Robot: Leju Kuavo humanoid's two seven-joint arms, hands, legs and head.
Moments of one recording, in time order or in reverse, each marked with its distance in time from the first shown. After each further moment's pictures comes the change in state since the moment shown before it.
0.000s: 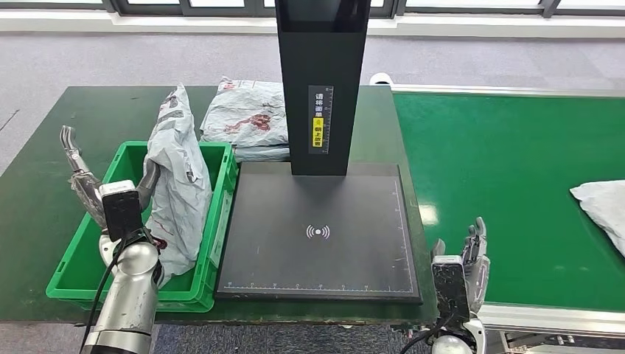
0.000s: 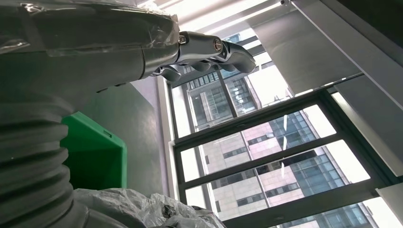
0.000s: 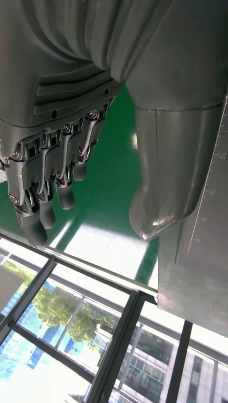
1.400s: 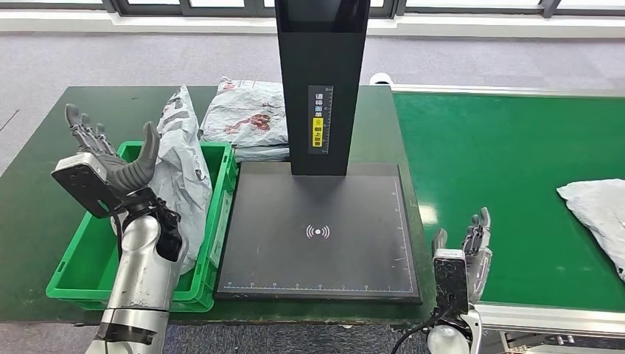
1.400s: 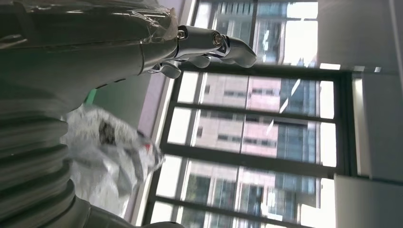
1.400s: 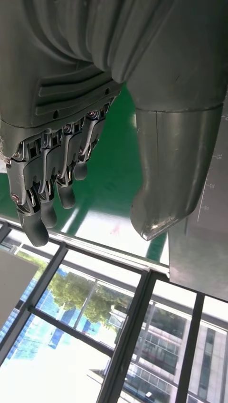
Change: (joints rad) left arm -0.114 -0.091 -0.035 -0.030 0.380 -0.220 0.007; right arm -0.041 -0.007 0.041 0.010 -0.054 -0.074 -0.031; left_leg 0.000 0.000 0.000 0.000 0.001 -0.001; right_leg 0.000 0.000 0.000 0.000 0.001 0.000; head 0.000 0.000
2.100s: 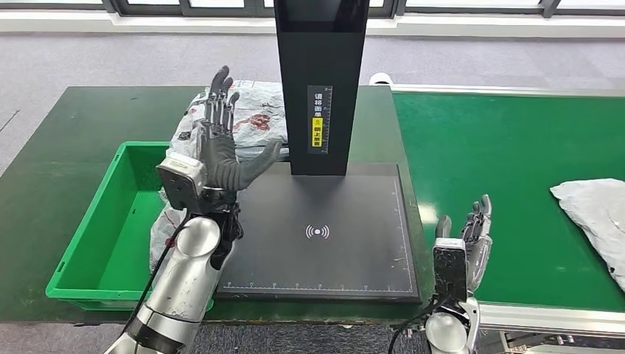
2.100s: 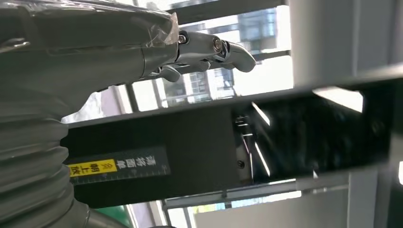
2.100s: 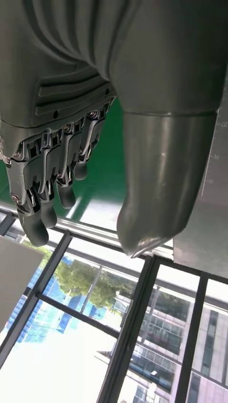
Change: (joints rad) left arm -0.036 -0.042 -0.377 -0.010 -0.124 -0.287 0.021; right arm -0.066 -0.033 0.048 0.027 -0.034 -0.051 -0.002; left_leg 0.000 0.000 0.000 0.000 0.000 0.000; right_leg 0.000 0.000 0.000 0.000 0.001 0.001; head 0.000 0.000
